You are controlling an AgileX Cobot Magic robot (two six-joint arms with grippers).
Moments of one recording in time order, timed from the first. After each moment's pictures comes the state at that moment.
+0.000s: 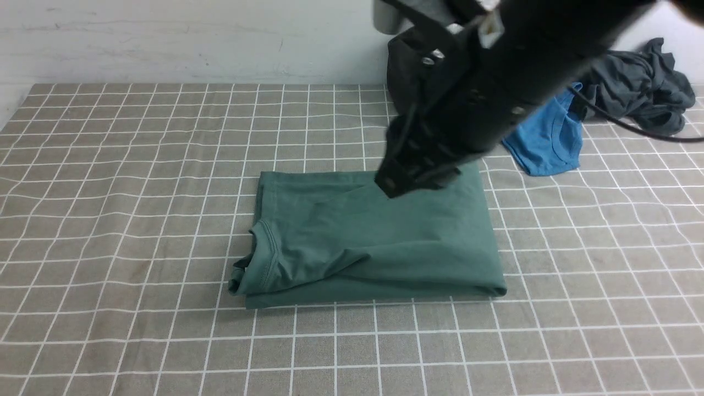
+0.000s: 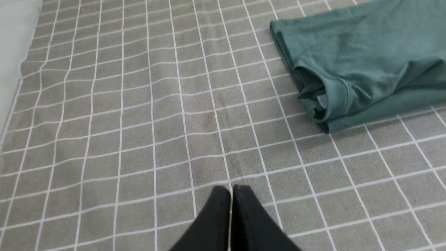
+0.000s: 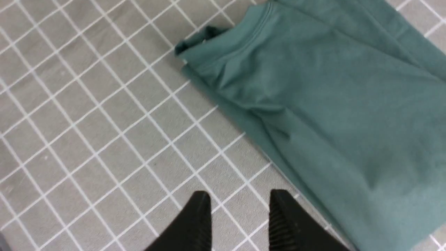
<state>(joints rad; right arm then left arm) 0.67 1.53 -1.58 0.20 1.18 -0.29 -0.16 0.28 -0.59 0.04 0.89 0.00</state>
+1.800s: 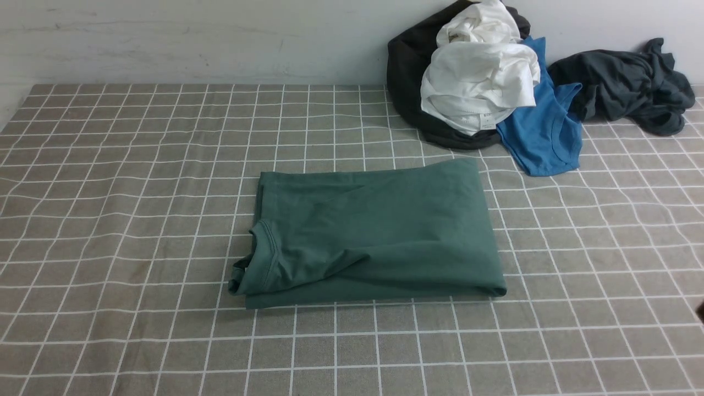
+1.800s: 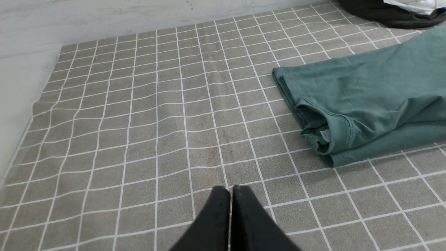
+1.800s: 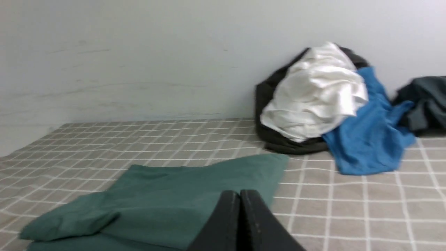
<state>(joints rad) 0.27 0.19 -0.05 0.14 0.04 0.02 -0.16 0.13 -0.47 0.06 0.78 0.00</state>
